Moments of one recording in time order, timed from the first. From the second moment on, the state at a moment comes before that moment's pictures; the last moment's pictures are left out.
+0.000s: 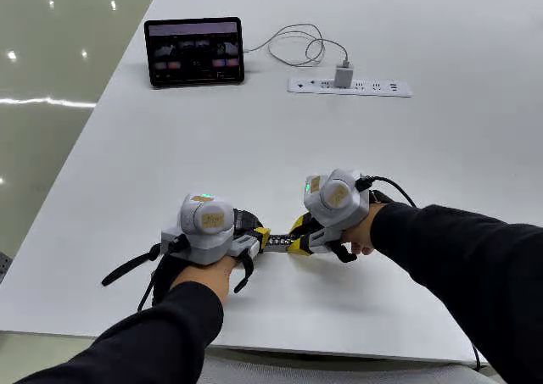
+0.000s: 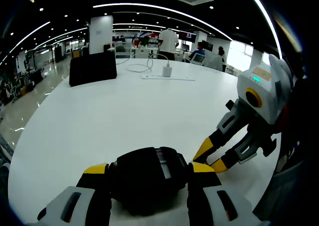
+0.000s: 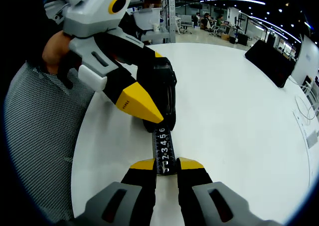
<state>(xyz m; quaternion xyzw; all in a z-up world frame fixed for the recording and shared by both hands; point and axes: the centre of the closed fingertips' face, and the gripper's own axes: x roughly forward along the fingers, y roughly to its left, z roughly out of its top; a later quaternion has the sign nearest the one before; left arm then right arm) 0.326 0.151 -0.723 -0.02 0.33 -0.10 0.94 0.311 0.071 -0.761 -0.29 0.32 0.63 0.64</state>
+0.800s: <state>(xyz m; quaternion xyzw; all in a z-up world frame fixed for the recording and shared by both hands) 0.326 0.152 -0.722 -0.02 0.33 -0.09 0.94 0.309 0.083 -0.761 -0.28 0.32 0.64 0.64</state>
